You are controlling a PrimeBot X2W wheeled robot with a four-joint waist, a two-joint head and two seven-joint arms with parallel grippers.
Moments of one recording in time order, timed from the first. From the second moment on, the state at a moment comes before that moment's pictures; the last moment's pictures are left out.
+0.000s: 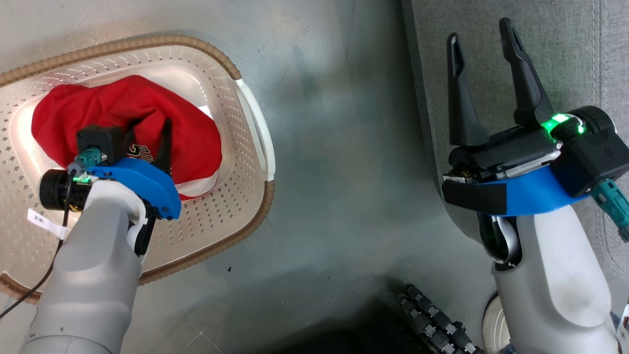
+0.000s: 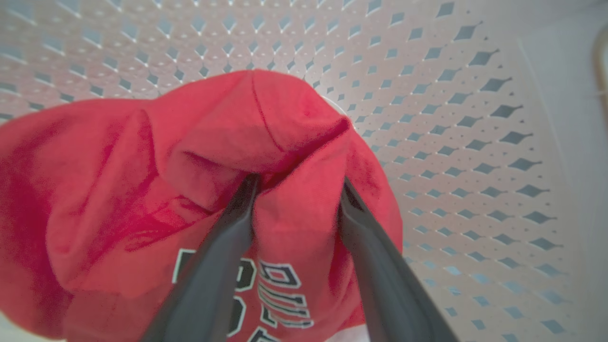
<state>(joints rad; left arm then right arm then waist) -0.90 0.16 -0.29 1.10 -0.29 -0.12 -0.26 -0.54 -0.05 0.13 0.05 0.08 0.13 -0.26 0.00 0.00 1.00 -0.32</state>
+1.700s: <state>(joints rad) -0.65 0.07 -0.70 0.89 -0.50 -0.13 -0.26 -0.29 -0.05 0.12 0.26 0.01 0.13 -0.22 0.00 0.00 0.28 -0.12</state>
